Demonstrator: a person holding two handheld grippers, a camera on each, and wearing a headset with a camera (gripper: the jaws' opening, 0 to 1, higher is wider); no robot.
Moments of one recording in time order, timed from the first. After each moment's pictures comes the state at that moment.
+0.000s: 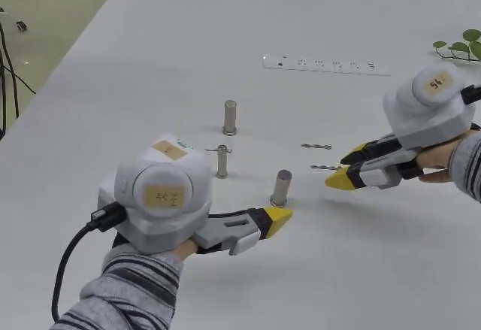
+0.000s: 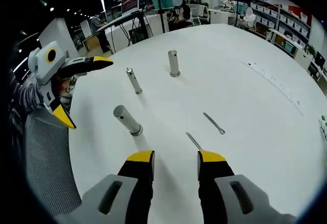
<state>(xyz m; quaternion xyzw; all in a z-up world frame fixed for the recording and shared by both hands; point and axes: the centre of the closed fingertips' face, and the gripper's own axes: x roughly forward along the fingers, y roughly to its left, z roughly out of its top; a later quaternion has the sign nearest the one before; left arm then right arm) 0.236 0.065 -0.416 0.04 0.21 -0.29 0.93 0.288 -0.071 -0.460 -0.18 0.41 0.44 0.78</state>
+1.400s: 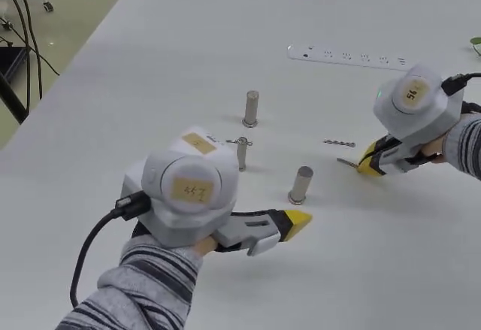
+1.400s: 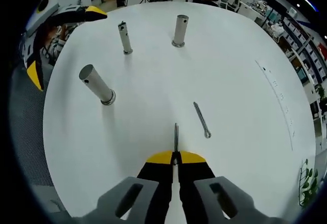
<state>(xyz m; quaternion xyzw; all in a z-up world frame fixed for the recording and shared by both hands) 0.233 0.063 -0.421 0.05 0.22 -0.30 0.93 0.315 -0.089 -0.491 -0.36 0.43 0.44 0.70</state>
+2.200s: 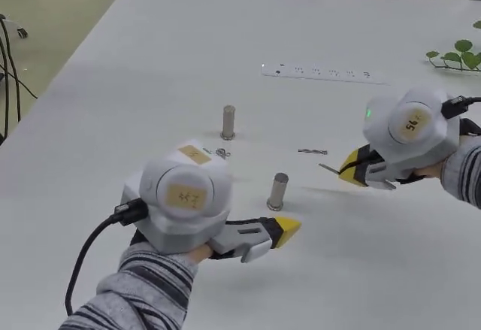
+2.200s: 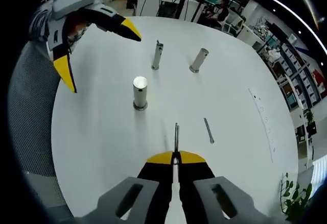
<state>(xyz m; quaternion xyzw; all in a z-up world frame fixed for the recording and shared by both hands) 0.221 0.036 -0.418 0.05 0.22 -0.35 0.91 0.270 -0.077 -0.444 -0.42 0.32 0.46 0.71</state>
